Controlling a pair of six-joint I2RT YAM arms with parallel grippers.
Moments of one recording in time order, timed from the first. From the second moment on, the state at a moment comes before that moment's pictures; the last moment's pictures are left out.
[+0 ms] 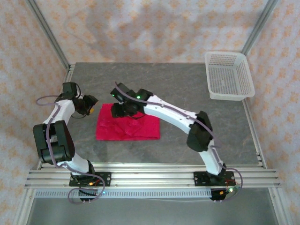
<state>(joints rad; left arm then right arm) 0.30 1.55 1.01 -0.55 0.39 -0.73 1.00 2.05 1.98 -0.90 -0.03 0.68</state>
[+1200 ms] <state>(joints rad) -0.16 1.47 1.03 -0.51 0.33 -0.62 0.55 1.61 1.00 -0.48 -0.09 0.85</state>
